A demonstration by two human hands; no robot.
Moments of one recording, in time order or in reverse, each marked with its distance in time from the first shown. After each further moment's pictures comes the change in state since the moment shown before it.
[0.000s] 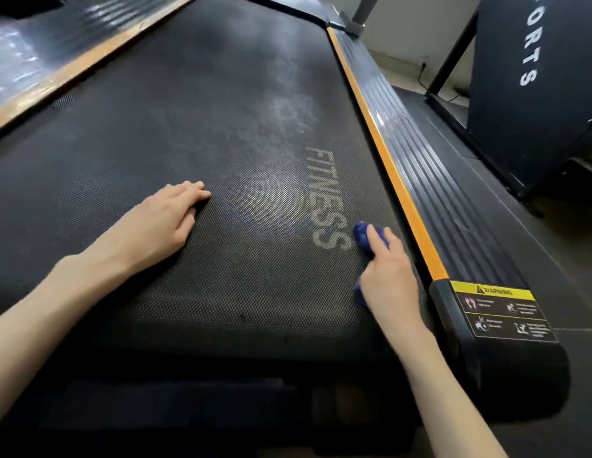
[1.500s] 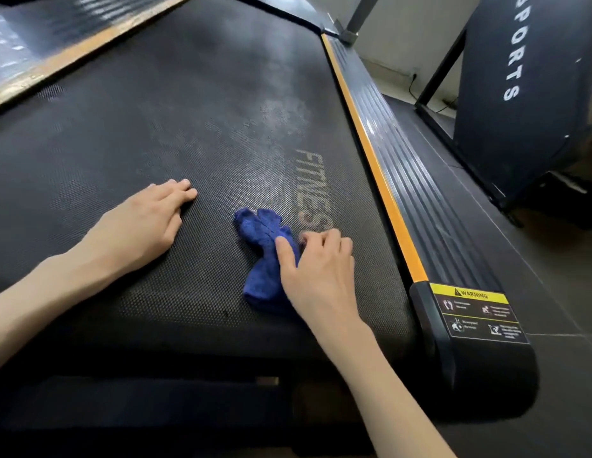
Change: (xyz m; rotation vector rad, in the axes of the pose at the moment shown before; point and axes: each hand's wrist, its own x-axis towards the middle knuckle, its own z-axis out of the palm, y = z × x) left_hand -0.008 0.005 0.005 0.077 0.052 -0.010; right_hand -0.023 -0.063 0.008 -0.141 -0.079 -0.183
